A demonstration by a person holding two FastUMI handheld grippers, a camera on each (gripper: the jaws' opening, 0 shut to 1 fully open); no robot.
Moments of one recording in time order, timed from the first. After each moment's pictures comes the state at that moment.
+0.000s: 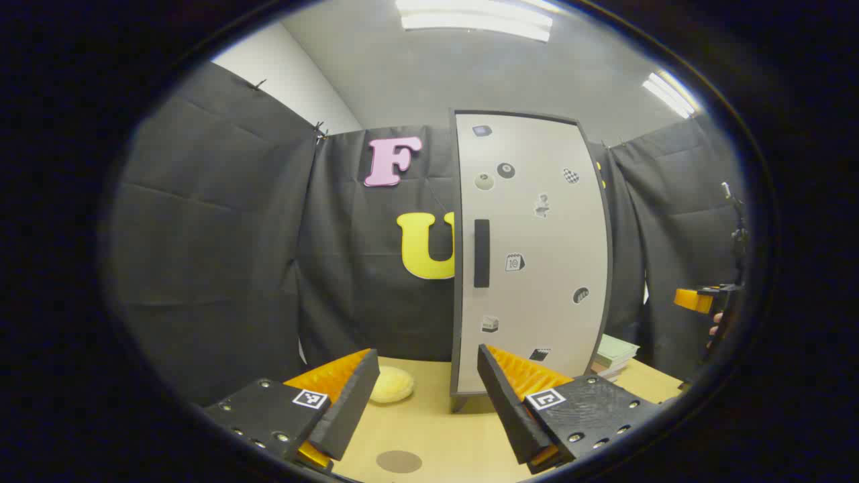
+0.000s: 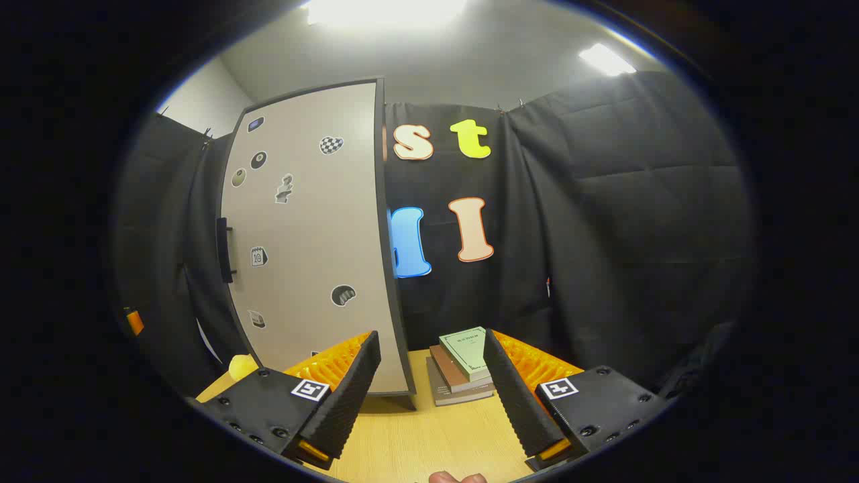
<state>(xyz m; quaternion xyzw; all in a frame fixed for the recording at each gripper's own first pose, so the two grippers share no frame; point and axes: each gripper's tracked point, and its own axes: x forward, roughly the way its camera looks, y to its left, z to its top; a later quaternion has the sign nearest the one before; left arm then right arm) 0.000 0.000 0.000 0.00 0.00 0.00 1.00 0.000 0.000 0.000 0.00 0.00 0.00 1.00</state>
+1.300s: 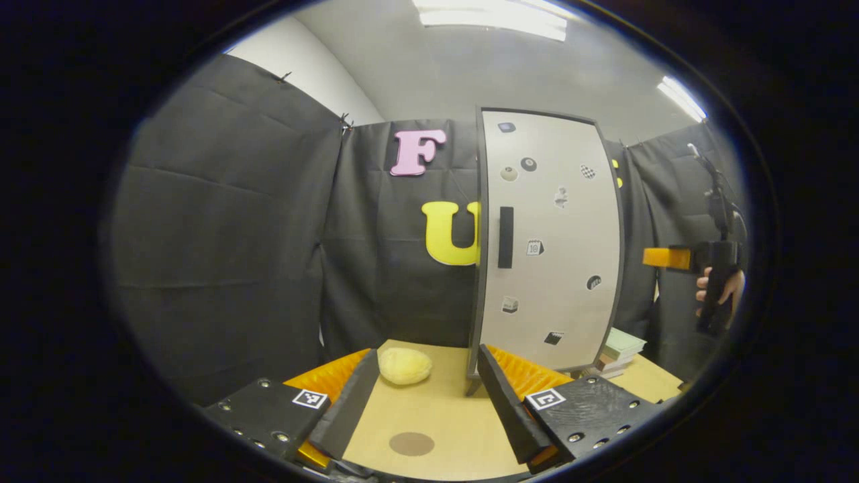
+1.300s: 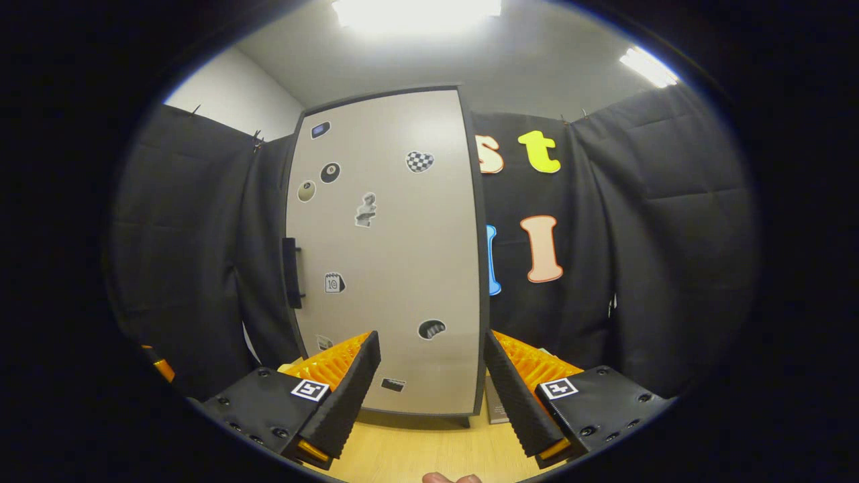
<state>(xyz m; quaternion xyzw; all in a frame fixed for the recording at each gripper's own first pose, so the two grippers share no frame) -0.056 0.038 -0.032 -0.02 0.03 0.05 1.00 0.027 0.133 0.061 -0.03 -0.02 0.13 0.99</state>
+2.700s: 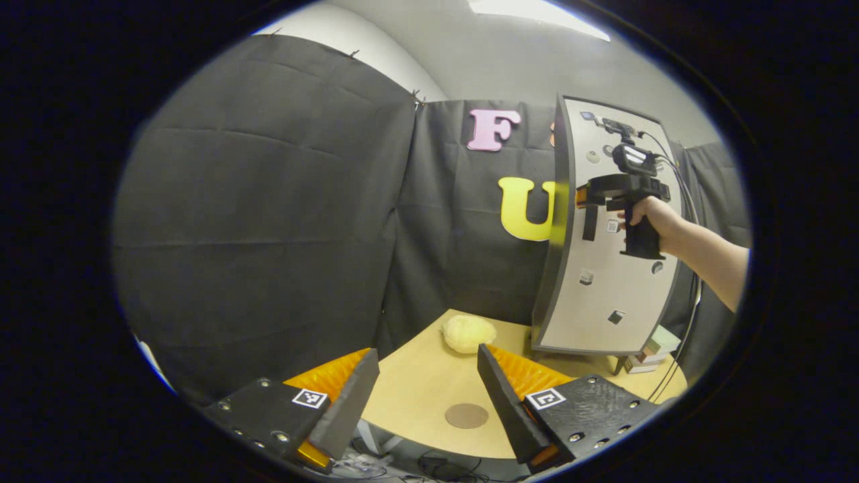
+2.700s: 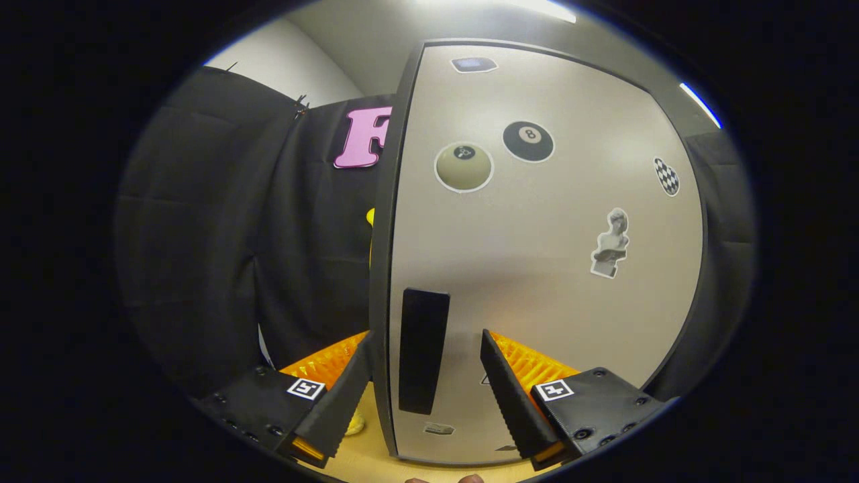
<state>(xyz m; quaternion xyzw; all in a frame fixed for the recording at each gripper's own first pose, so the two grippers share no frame) -0.116 0.153 -0.093 -0.07 0.08 0.17 0.98 0.150 0.405 0.078 -0.09 0.02 0.16 0.98</state>
